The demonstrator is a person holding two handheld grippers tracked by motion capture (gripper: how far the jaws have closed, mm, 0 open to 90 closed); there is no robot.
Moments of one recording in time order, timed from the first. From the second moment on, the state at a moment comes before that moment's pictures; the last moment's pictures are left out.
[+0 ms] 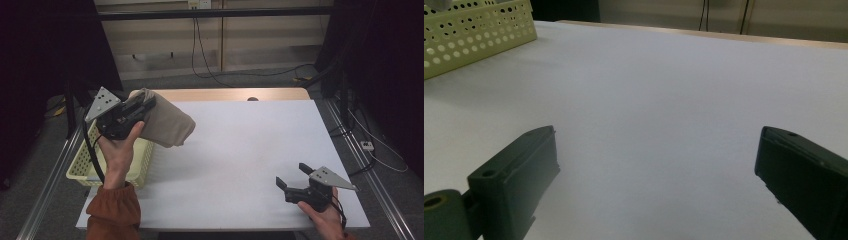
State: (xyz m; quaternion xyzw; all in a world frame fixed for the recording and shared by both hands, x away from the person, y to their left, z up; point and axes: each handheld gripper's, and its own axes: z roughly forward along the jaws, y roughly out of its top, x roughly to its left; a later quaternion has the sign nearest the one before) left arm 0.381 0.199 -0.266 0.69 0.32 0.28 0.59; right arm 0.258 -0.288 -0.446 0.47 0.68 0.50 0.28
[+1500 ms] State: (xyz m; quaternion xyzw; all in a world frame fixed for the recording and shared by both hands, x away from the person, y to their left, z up) left arm 0.372 0.281 -0.259 0.66 0.38 0.32 0.57; right arm 0.258 -0.286 -0.445 0.46 0.68 0.50 0.27
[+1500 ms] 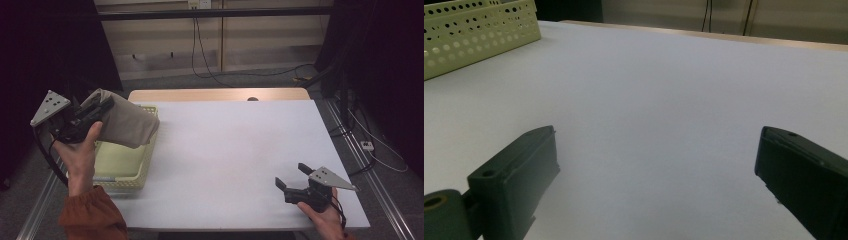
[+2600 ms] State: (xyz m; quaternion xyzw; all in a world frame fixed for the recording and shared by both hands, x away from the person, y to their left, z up) left arm 0.399 0.323 -0.301 0.69 0.43 0.26 0.52; right arm 0.258 -0.286 -0.445 0.46 0.68 0.50 0.27
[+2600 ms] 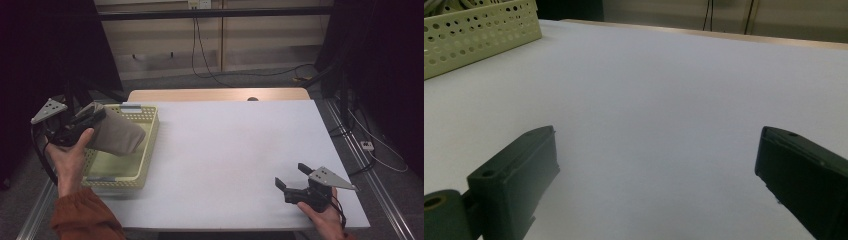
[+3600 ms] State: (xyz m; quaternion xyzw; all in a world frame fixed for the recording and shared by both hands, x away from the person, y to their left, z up) left arm 0.420 0.331 -0.331 0.72 0.48 0.21 0.45; right arm 0.258 -0.287 -0.445 0.46 0.68 0.50 0.27
